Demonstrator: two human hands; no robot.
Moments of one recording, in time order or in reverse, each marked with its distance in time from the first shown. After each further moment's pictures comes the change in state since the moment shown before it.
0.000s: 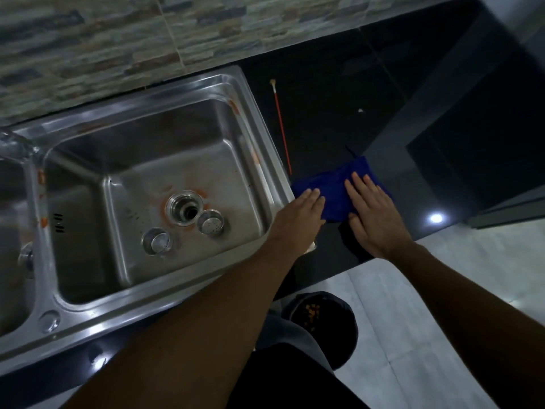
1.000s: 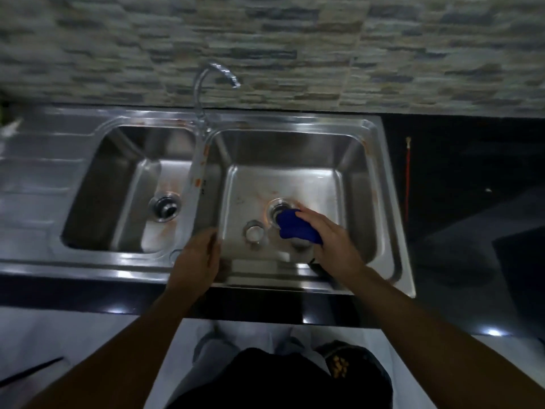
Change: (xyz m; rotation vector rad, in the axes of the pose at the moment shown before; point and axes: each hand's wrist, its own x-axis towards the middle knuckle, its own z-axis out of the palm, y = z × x) left_hand -0.326 -0.211 -0.019 -0.466 0.579 -0.799; right_hand 0.058 -0.291 0.004 0.573 0.050 -0.548
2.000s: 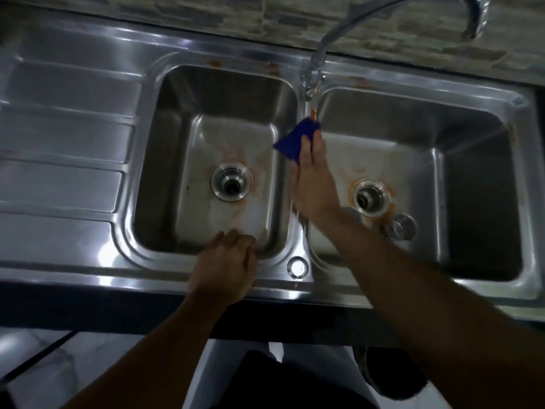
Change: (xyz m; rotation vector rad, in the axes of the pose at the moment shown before) left_hand 0.051 -0.196 -0.096 0.276 -0.257 0.074; right_hand 0.234 -0.124 0.264 -0.318 -0.053 0.391
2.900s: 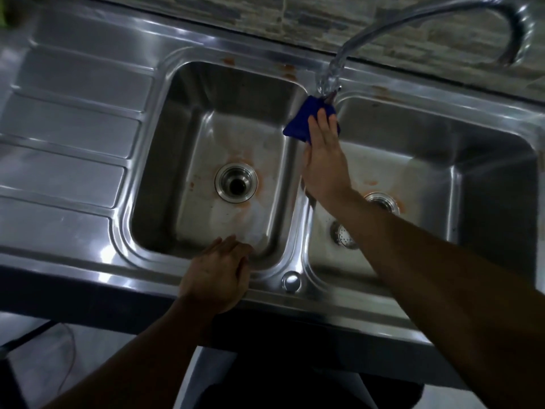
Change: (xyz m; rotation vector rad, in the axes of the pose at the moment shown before) left_hand 0.001 0.003 -0.006 -0.003 0.020 -0.018; right_hand 0.064 0.012 -0.006 -0.074 0.042 -0.124
